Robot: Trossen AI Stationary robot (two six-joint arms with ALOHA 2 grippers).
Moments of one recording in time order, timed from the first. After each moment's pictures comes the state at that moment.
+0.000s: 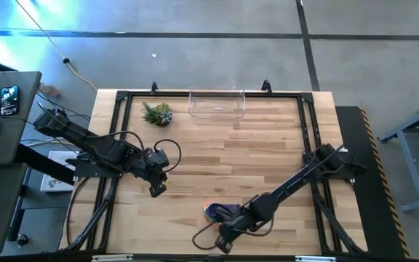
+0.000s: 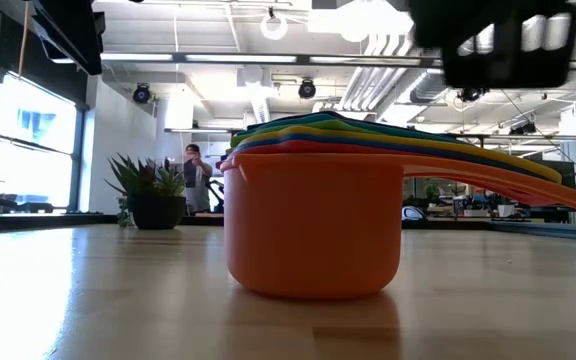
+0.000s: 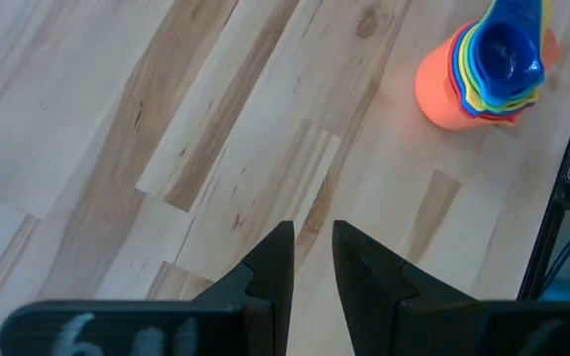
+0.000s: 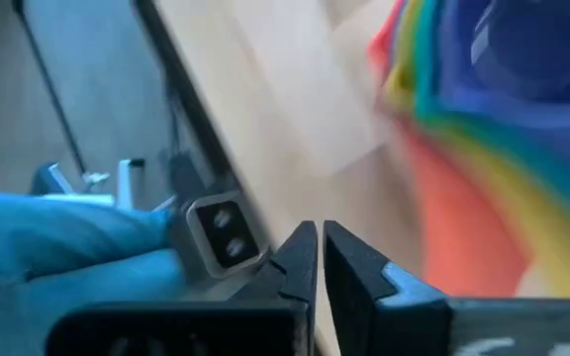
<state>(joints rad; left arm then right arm) -0.43 1.21 1.02 -0.91 -0.20 -0.87 0.59 2.02 1.54 -0.47 0.02 1.18</state>
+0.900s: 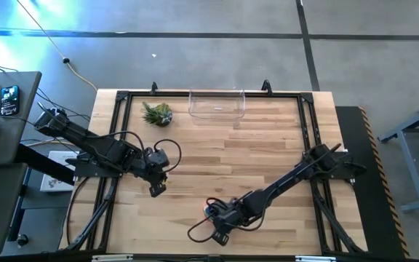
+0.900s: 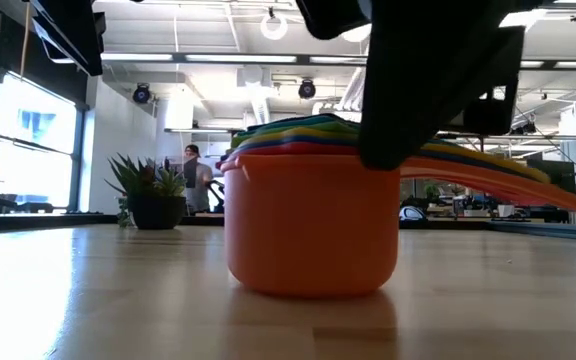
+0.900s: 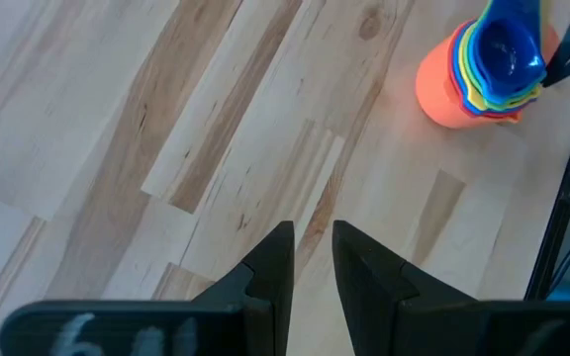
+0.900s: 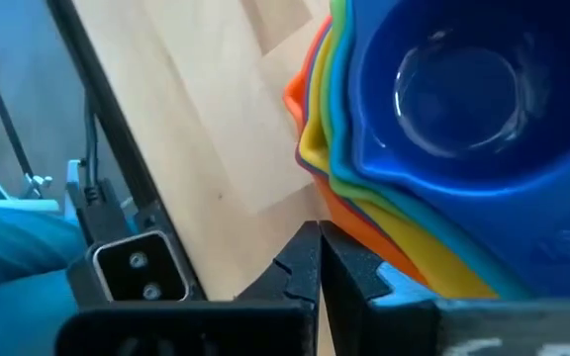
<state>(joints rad) -0.43 1.21 1.02 -0.91 -0.21 -0.86 0.54 2.07 1.54 -0.51 0.03 1.09</state>
